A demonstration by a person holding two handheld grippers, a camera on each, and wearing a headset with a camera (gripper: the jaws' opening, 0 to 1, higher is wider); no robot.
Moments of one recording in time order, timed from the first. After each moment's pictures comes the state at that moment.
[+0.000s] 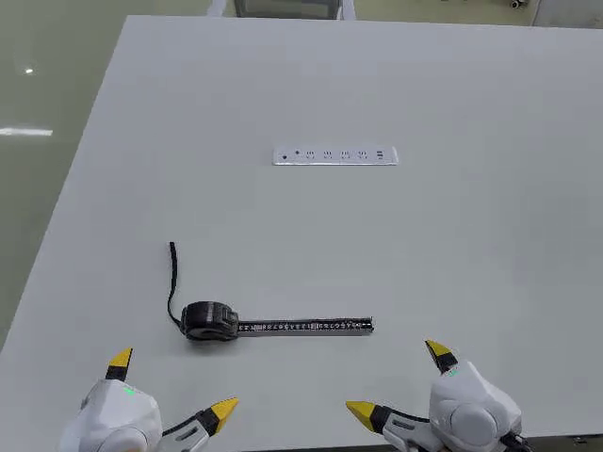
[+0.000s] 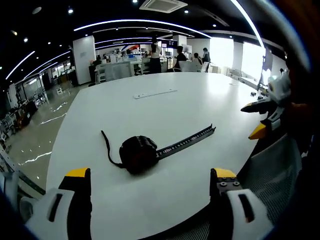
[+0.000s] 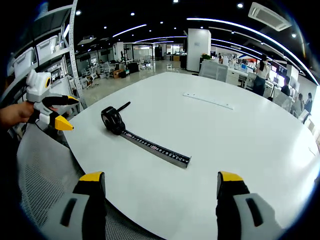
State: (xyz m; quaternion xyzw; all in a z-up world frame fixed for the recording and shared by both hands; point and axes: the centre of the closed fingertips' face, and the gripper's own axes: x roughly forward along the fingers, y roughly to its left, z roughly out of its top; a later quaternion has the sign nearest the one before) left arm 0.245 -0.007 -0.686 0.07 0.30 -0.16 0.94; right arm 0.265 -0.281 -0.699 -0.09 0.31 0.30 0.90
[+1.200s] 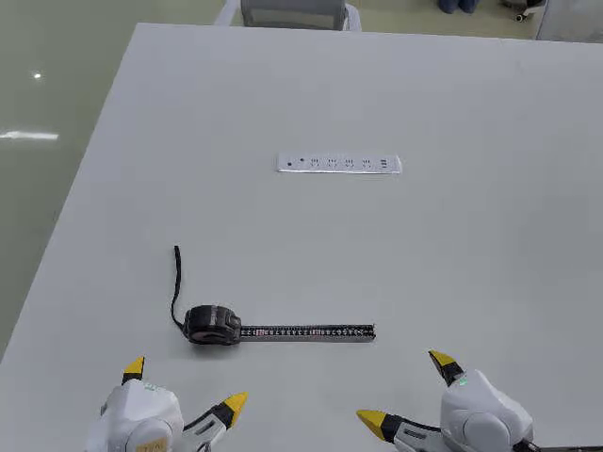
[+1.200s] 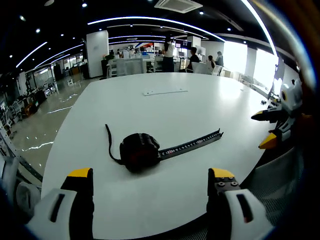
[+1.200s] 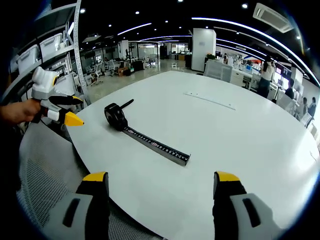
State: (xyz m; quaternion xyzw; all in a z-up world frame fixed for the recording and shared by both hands) left arm 0.252 -0.011 -0.695 0.04 0.31 -0.10 0.94; right arm 0.262 -0.289 -0.700 -0.11 0.31 0.32 0.89
